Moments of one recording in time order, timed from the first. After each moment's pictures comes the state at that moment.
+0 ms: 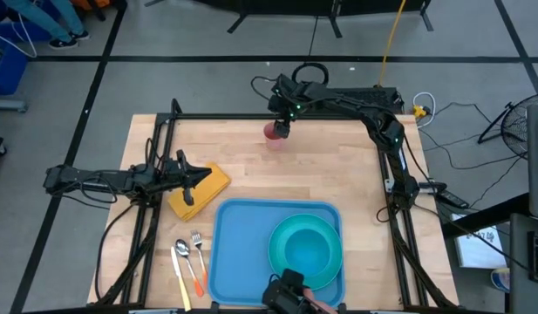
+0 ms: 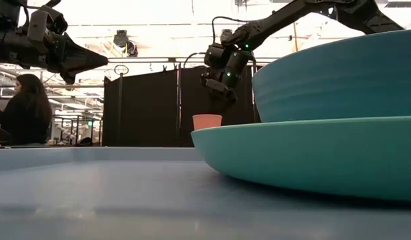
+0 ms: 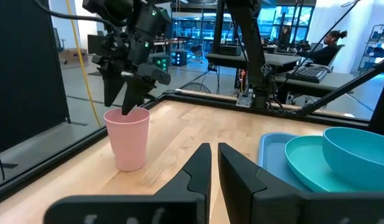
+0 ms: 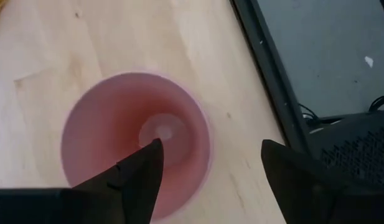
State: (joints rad) left arm -0.05 0.26 0.06 0.20 -0.32 -0.08; right arm -0.60 2.14 1.89 -0.84 -0.13 -0.23
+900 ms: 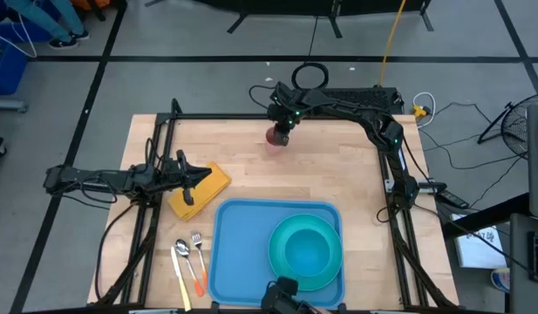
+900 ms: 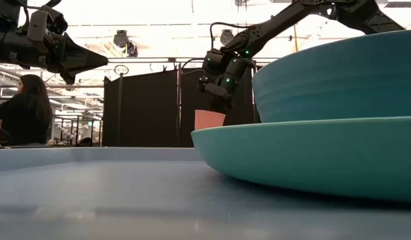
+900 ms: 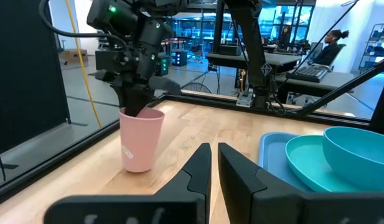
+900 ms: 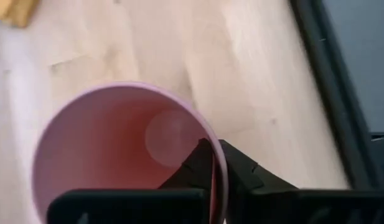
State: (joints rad) left arm -0.05 0.26 0.06 0.20 -0.32 -0.08; right arm -0.57 2.14 1.81 -0.77 -0.23 -0.26
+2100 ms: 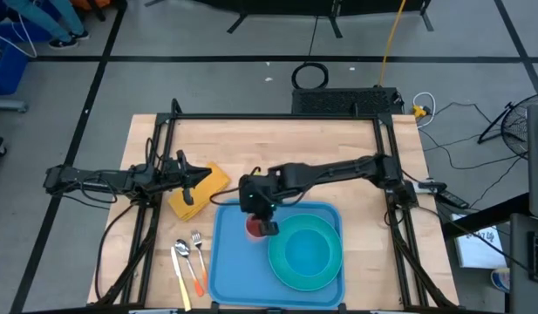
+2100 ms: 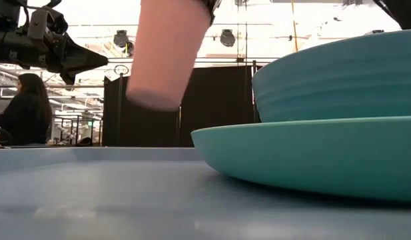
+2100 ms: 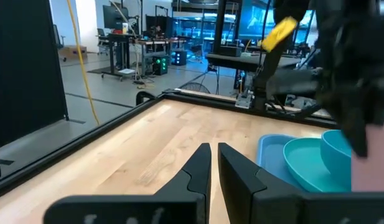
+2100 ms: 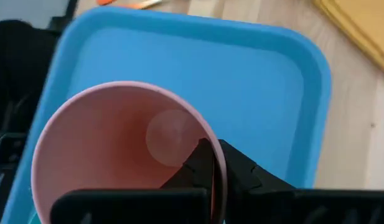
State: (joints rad) left arm -0.05 0.26 0.06 0.20 -0.32 -0.11; right arm 0.10 2.13 1.99 -0.91 -0.24 0.01
